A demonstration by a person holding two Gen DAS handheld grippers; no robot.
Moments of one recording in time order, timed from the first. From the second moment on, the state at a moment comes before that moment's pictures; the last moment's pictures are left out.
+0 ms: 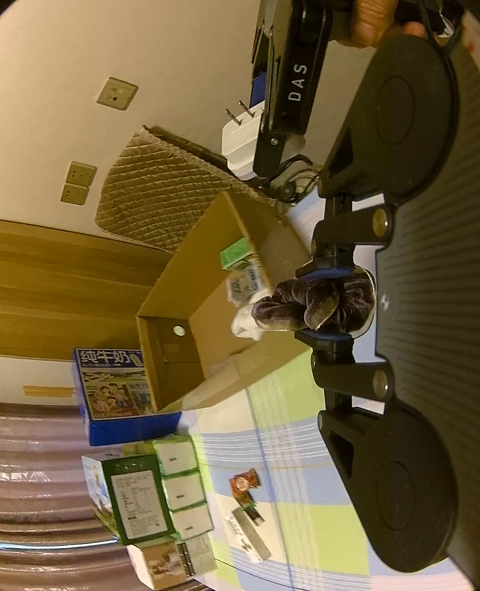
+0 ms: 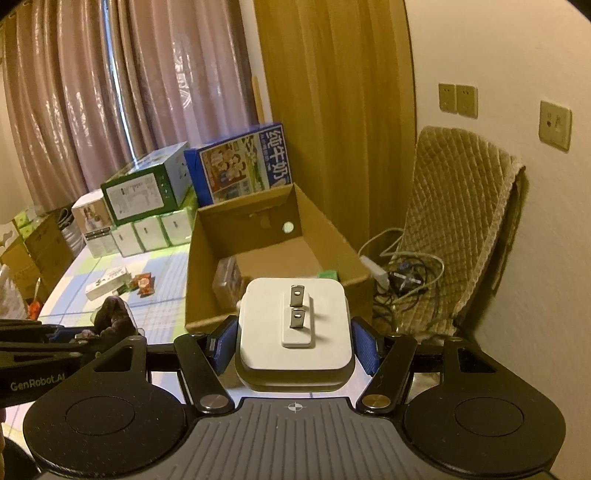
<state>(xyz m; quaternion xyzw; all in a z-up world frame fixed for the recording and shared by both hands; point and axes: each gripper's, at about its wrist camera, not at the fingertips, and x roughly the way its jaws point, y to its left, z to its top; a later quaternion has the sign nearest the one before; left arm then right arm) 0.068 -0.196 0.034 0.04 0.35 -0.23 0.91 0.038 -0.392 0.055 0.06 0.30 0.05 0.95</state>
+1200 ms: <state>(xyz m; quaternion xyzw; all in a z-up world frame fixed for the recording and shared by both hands) 0.217 -0.238 0.008 0.07 0.36 -0.22 0.91 0.192 -0.420 0.046 0.09 0.32 0.07 0.94</state>
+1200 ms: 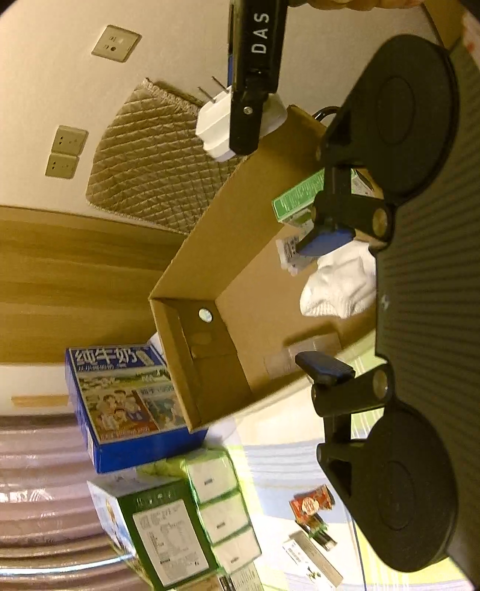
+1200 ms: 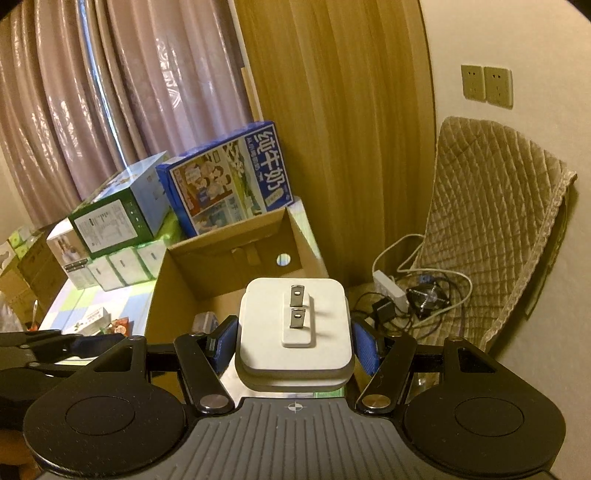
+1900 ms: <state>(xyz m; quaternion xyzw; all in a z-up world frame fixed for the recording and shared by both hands) 0.183 -0.168 0.013 0.03 0.35 -0.16 0.92 0.205 -0.399 0.041 0.13 0.32 0.11 0.93</state>
